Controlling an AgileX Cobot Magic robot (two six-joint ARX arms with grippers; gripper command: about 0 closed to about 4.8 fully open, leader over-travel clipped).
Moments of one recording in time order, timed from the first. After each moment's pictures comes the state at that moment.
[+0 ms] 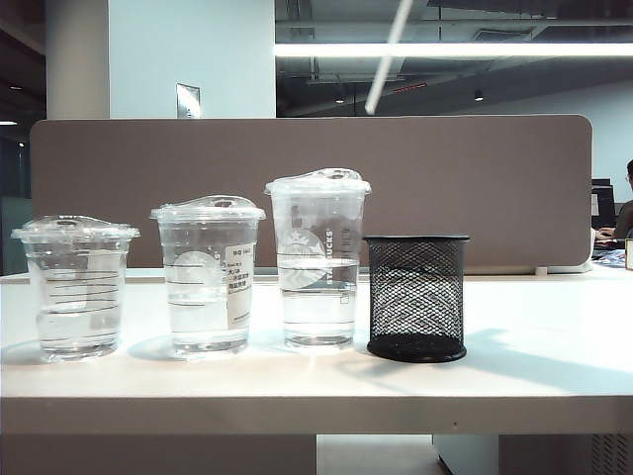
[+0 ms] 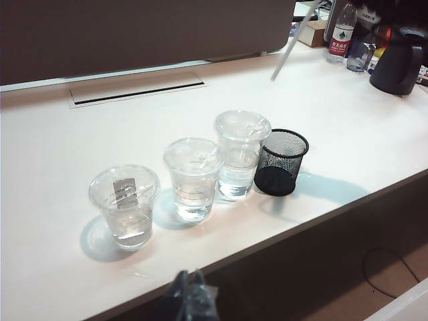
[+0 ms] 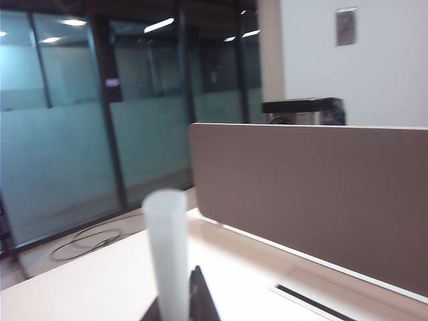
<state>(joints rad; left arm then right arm) -0.18 0.08 1.10 -1.23 0.33 0.03 0.37 1.25 0.93 0.60 -0.36 0.16</state>
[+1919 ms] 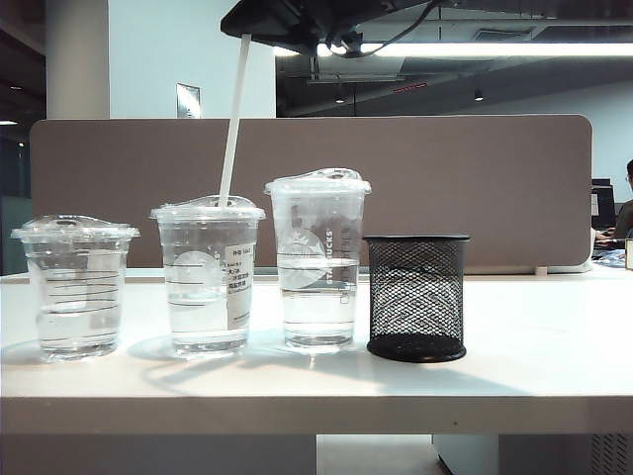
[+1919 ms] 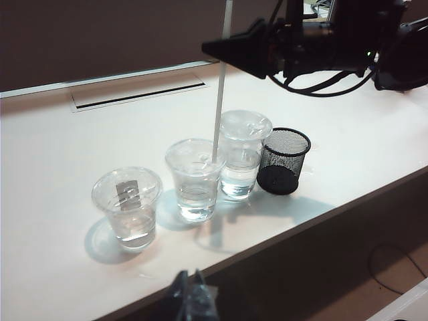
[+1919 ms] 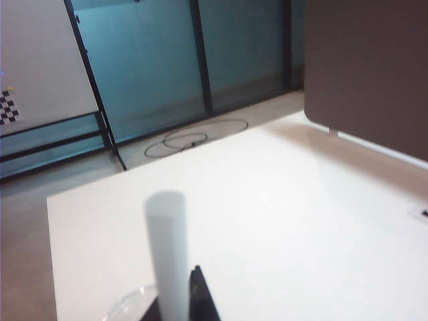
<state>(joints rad) -0.18 0.08 1.10 -1.23 0.33 0.05 0.67 1.62 1.13 0.48 -0.36 0.08</state>
